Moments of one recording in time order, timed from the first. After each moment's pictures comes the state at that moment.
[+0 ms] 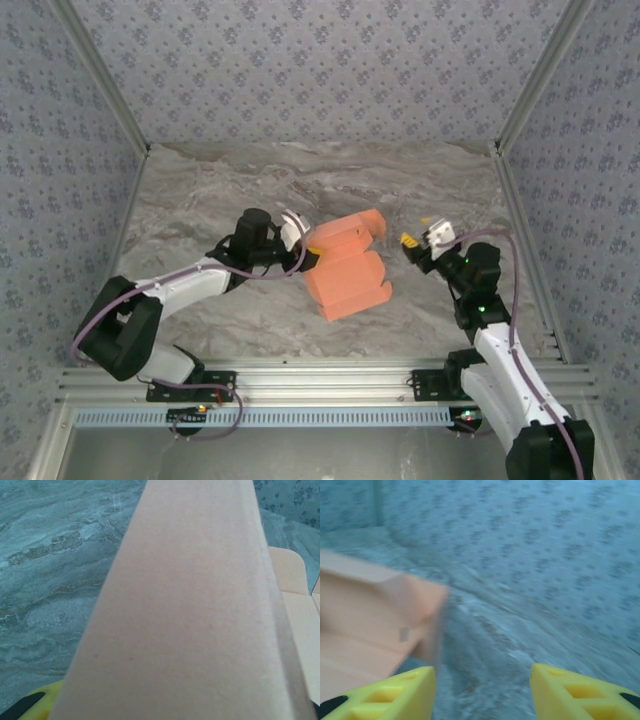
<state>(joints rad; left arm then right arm) -0.61 1.43 0.72 0.20 0.53 0.12 0.09 0.72 0.36 0.24 -0.40 -0.27</state>
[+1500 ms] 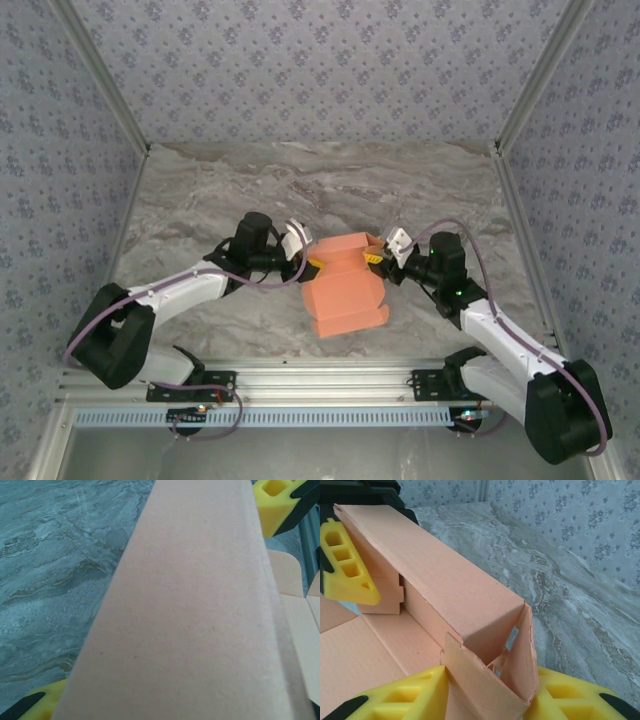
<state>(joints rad) -0.63 1.38 0.71 0.12 0.60 0.20 0.37 0.97 0.41 0.24 -0.53 -0.34</state>
